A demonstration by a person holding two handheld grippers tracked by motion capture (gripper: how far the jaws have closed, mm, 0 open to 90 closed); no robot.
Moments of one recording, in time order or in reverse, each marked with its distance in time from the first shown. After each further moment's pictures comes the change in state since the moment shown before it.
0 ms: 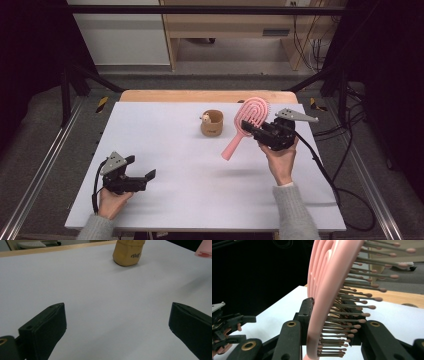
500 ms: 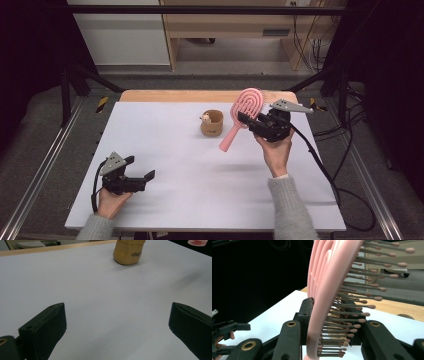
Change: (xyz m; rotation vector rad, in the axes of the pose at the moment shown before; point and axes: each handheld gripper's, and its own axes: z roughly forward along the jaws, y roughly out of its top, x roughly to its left) left arm 0.003 -0.003 0.000 0.003 0.000 0.001; right arm 0.005 0.019 0.015 -0.013 -0.031 -0.035
